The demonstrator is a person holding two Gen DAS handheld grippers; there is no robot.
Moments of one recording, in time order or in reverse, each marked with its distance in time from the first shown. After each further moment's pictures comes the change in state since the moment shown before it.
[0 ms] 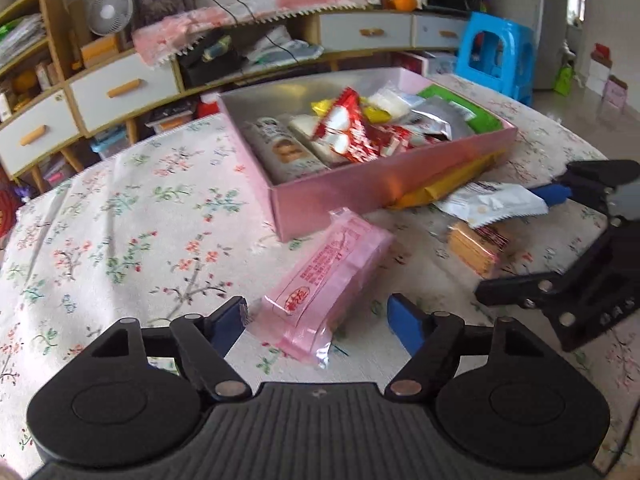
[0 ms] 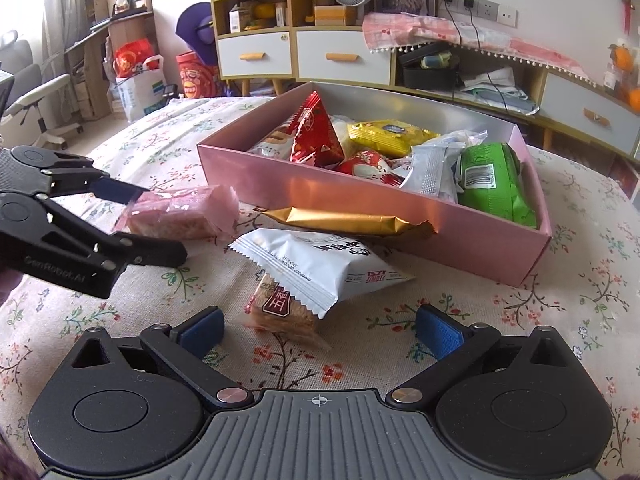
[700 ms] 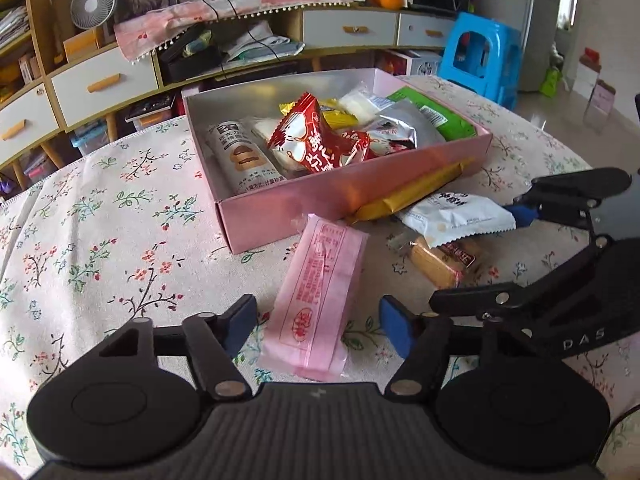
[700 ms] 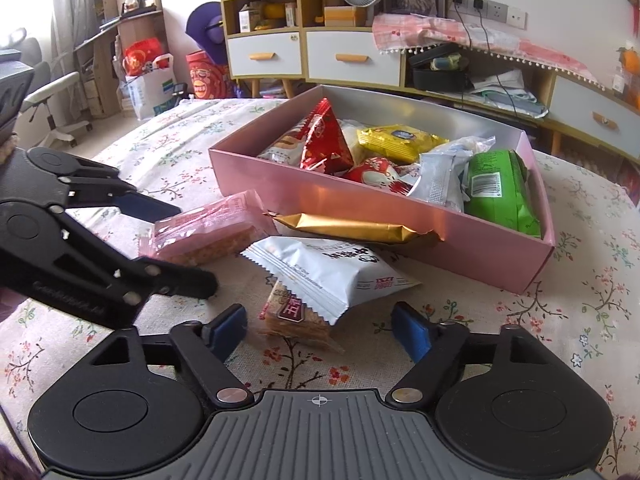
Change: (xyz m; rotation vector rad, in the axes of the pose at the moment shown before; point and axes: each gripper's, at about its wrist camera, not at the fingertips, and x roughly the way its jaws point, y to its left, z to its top) left arm 0.007 -0.019 0.012 -0.032 -0.008 -0.033; right arm -0.006 0.002 0.005 -0.022 0.008 0.045
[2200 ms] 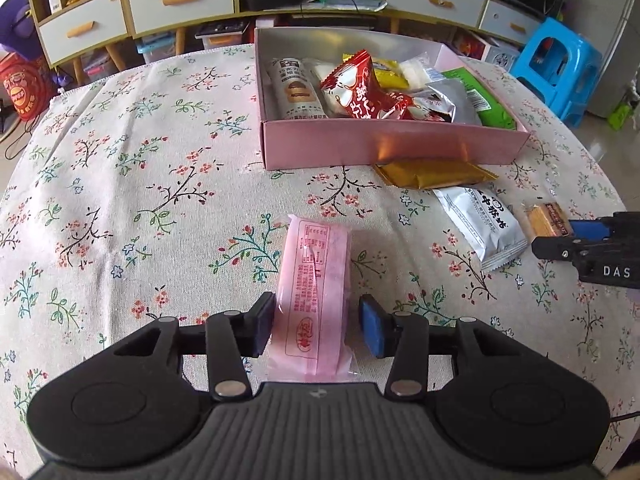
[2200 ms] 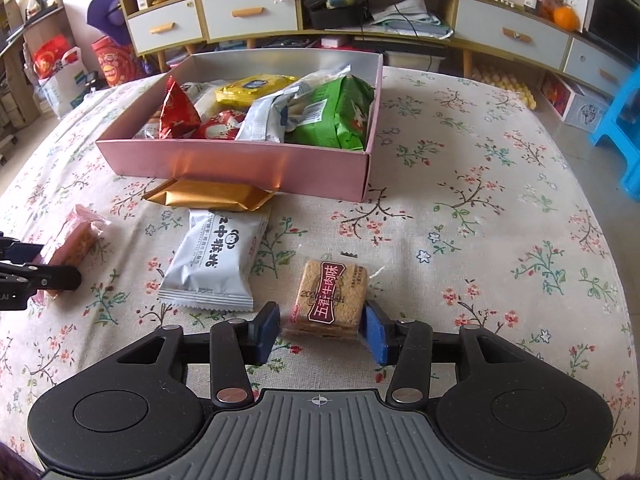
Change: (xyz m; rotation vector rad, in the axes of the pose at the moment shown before) left arm -0.021 -0.016 -0.007 -0.284 0.176 0.122; right arm -0.038 -0.066 -0.013 0.210 0.182 -0.184
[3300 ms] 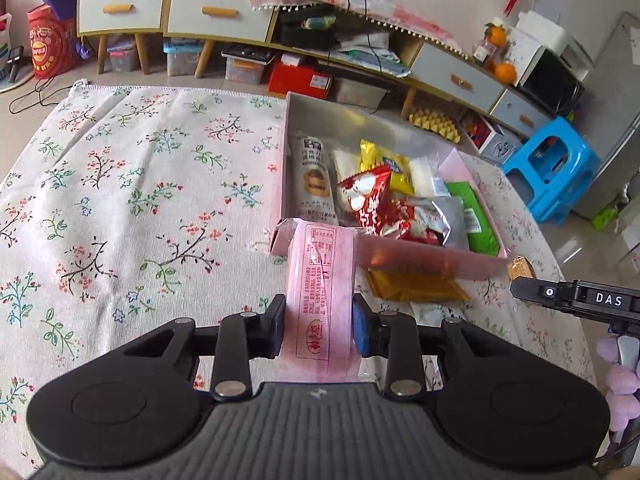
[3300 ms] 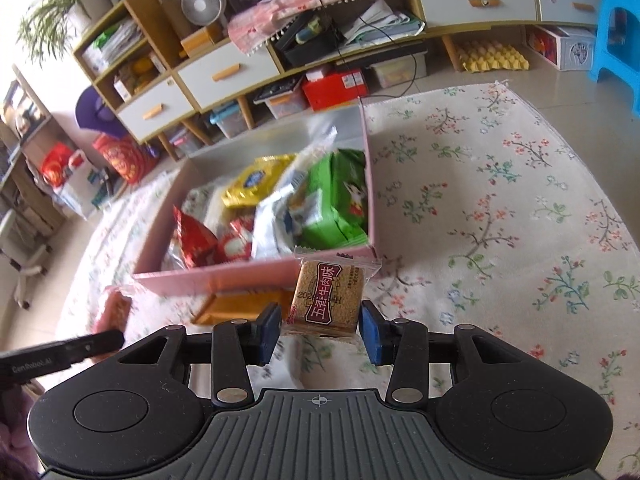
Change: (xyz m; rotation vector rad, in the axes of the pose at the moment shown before) left arm -0.021 0.021 0.040 -0.235 -0.125 -0.109; right arm -0.020 -0.031 0.054 0.316 -0.074 0.184
